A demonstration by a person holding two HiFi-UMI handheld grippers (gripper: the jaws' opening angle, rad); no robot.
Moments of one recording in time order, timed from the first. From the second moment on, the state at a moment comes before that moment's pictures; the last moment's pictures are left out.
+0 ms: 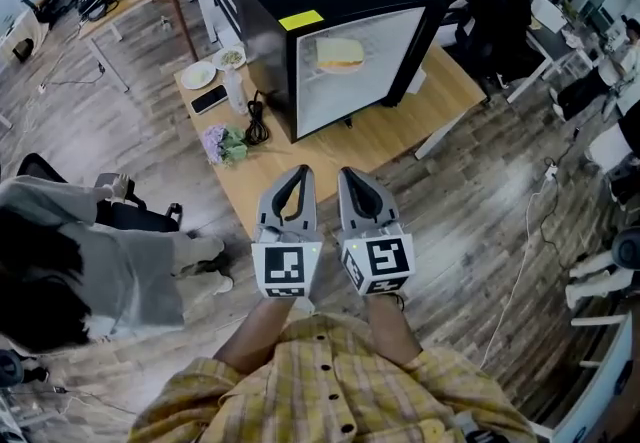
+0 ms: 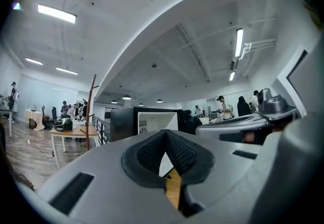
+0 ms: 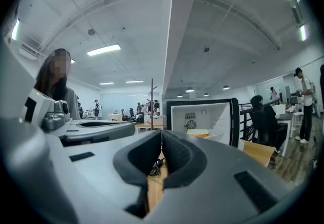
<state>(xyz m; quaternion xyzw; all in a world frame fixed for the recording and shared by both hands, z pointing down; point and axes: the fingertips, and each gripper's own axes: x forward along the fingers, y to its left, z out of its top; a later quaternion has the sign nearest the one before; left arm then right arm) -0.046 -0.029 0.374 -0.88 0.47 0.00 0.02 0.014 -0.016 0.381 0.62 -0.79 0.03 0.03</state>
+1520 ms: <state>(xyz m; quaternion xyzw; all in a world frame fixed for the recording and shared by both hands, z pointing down) -0.005 -0.169 0.393 -0.88 0.48 -0.02 0.01 0.068 -0.174 0.418 0.60 -0.79 0.11 0.01</state>
